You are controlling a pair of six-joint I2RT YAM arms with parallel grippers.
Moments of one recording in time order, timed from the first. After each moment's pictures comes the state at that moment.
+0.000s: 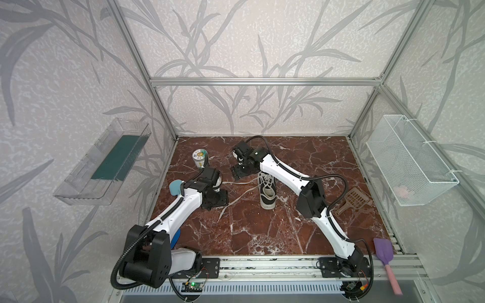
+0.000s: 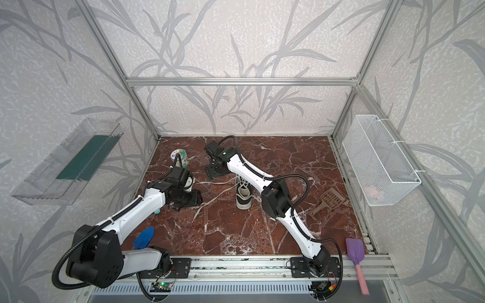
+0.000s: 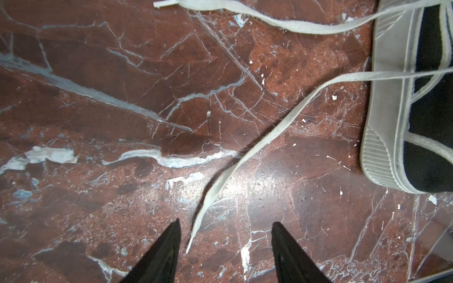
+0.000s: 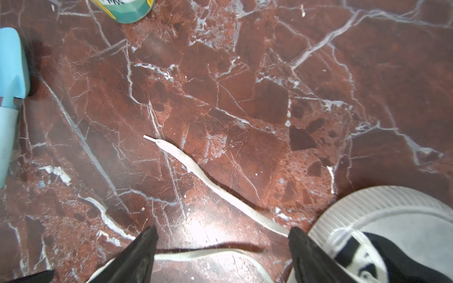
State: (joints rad) left arm -0.25 1.30 0.83 -0.77 0.17 -0.35; right arm 0.81 2.47 2.44 -1.04 -0.03 0.32
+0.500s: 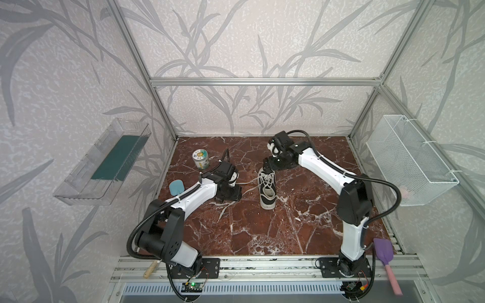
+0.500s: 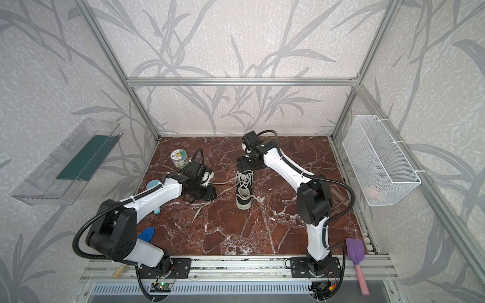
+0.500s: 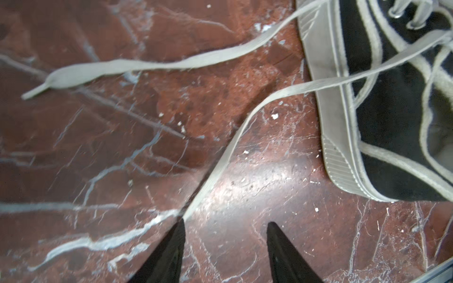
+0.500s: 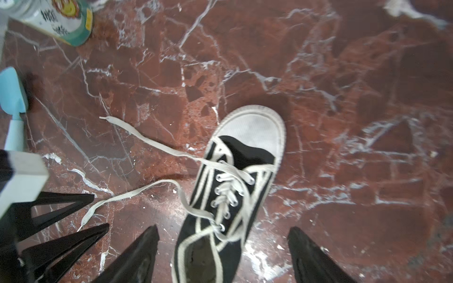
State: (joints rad) left arm -0.41 1.56 0.99 -0.64 0.17 -0.21; right arm 0.54 1.91 1.72 -0.87 -0.13 0.30
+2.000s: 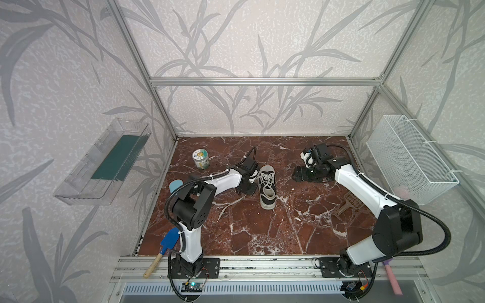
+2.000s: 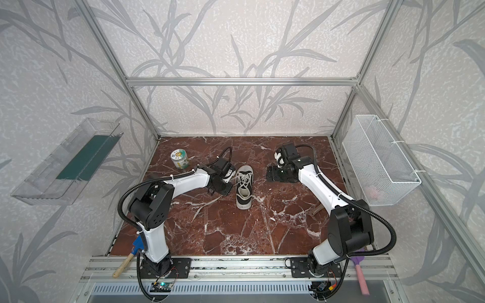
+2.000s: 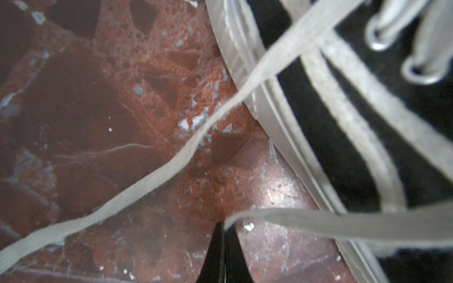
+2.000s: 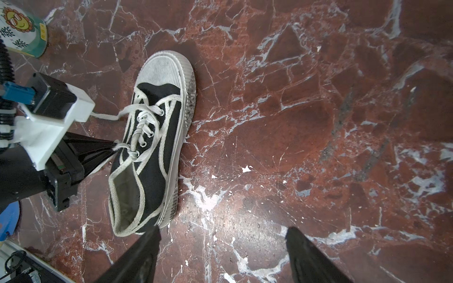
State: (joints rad) left arm -0.55 1.89 1.25 -0.61 0.02 -0.05; right arm 0.32 1.53 1.23 -0.76 -0.22 0.29
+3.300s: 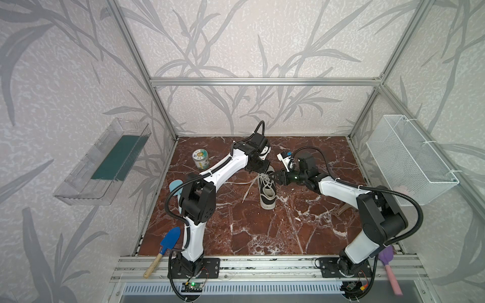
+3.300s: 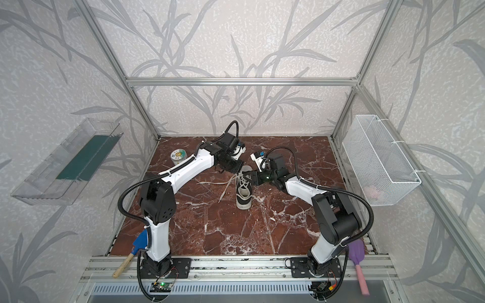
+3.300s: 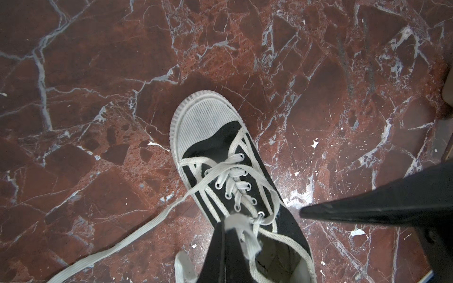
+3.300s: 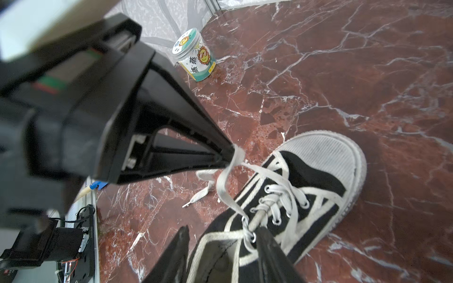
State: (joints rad) left arm -0.57 2.00 1.78 -0.88 0.14 -0.13; right arm 0.44 1.70 0.97 0.15 -0.65 0.25
